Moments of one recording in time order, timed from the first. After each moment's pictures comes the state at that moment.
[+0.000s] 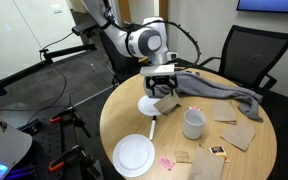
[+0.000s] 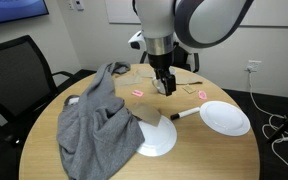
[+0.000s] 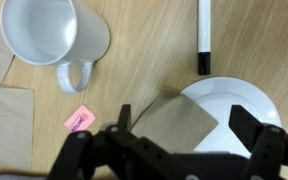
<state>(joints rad) 0.02 0.71 -0.02 -1.89 -0.41 2.55 -0.44</state>
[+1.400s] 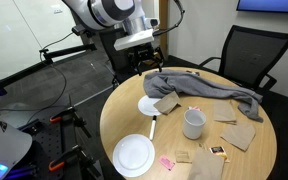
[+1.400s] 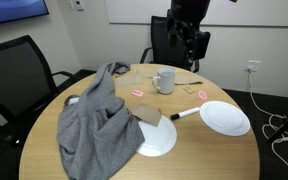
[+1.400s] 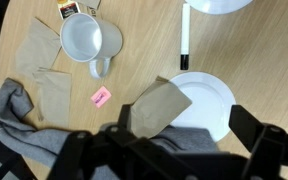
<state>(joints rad) 0.06 0.27 -0.02 -2.25 -0.49 2.58 -0.38</state>
